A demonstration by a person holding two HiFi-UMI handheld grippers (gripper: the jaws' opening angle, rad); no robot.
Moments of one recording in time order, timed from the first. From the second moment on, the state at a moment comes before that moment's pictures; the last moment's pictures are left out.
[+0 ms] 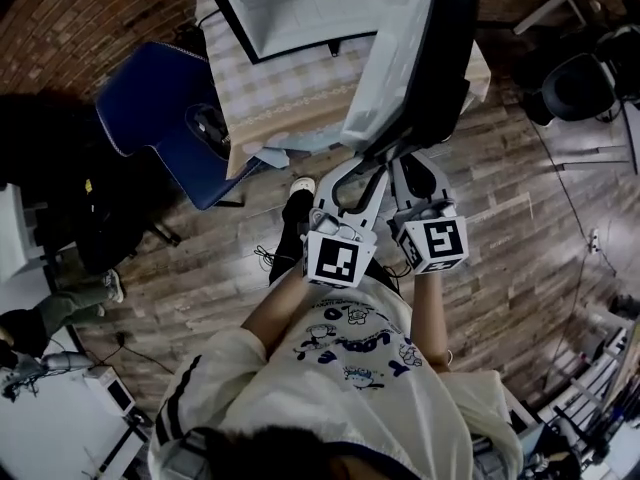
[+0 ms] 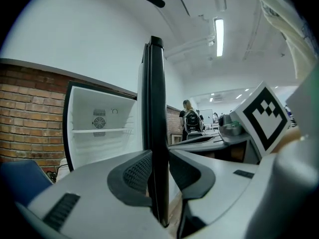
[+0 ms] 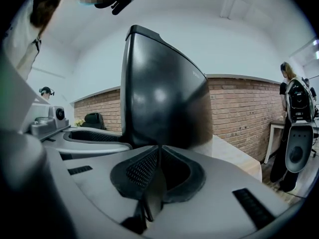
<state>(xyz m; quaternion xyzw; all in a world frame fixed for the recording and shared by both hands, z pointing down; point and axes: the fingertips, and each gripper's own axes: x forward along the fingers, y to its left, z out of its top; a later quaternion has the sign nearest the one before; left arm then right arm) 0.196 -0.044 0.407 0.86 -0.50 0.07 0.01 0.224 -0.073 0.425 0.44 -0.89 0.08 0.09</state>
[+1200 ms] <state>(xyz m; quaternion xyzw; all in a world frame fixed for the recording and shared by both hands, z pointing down) 0.056 -0.107 0.412 0.83 -0.55 0.09 0.03 0.106 -0.118 0.421 0.38 -0.92 0.08 0.09</state>
